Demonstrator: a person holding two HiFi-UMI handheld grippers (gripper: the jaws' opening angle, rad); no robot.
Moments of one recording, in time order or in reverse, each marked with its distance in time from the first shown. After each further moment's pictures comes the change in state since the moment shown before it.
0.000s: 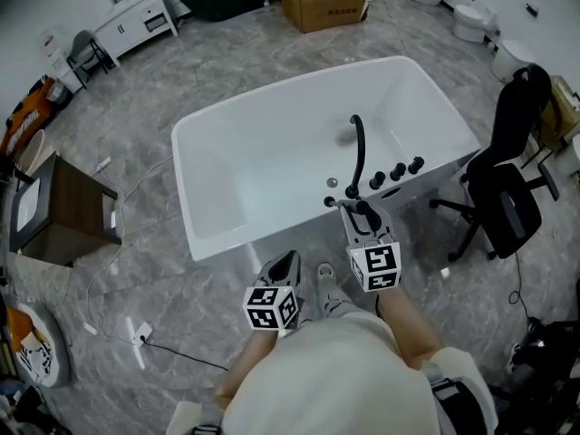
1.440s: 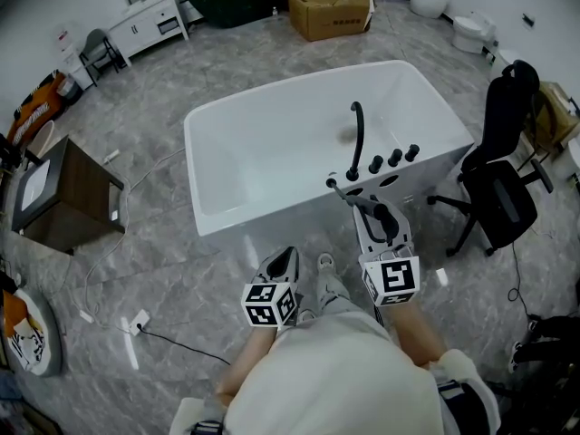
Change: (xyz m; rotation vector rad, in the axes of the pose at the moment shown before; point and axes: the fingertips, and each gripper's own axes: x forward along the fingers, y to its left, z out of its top) left arm -0.102 -0.024 -0.040 0.005 -0.081 0.014; right arm -0.148 0.063 0.065 -0.051 -0.200 -0.032
